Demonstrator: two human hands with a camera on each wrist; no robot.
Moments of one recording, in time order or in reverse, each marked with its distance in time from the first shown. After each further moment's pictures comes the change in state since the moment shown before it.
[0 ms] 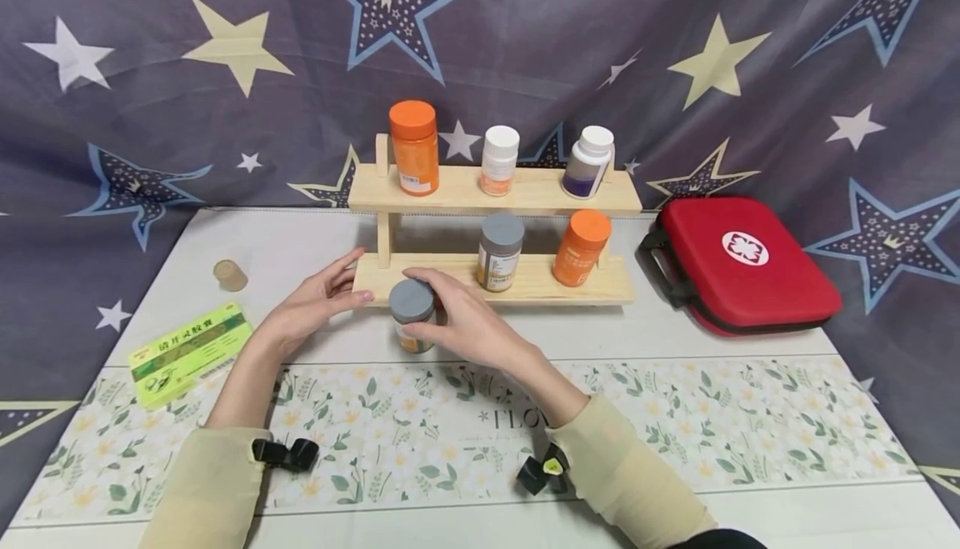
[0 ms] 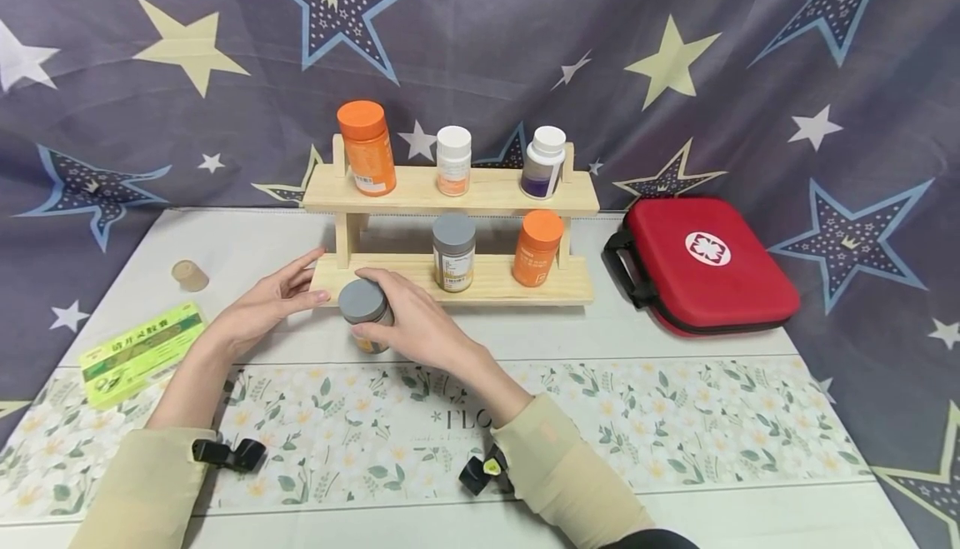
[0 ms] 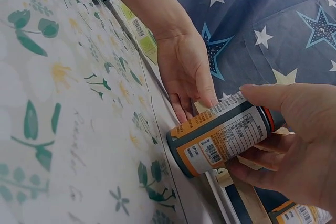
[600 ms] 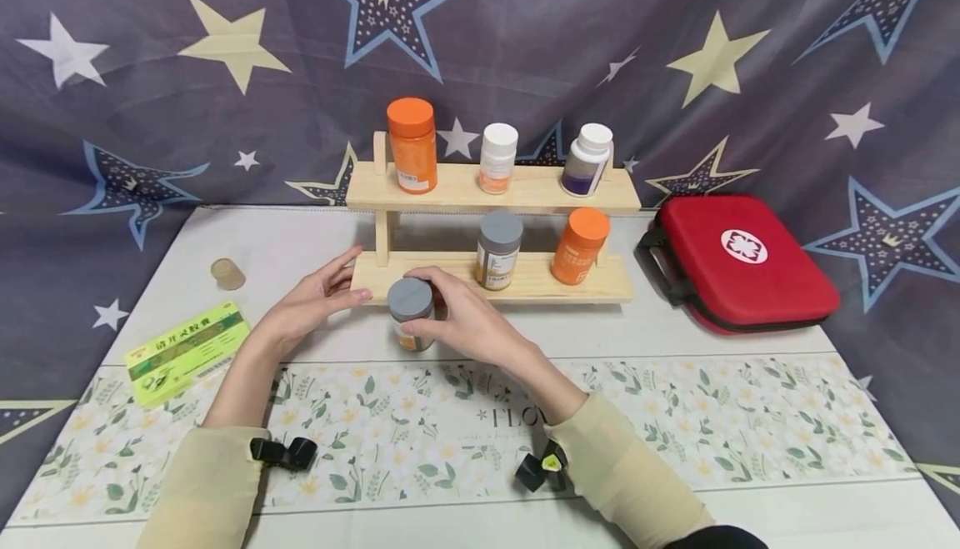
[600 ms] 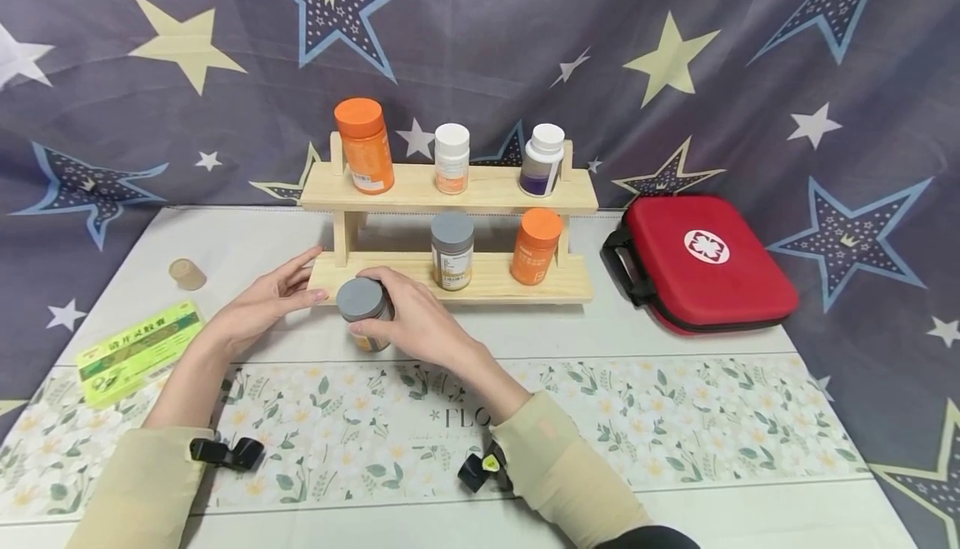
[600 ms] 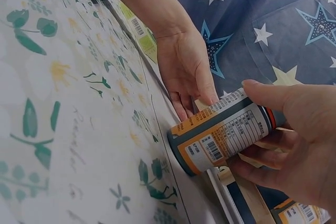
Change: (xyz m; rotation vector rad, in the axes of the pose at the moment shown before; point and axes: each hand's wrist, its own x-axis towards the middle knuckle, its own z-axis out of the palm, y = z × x) left_hand 0.000 0.000 0.001 0.001 -0.007 0.015; right_hand 0.002 0.002 -0.001 0.083 0.012 0.018
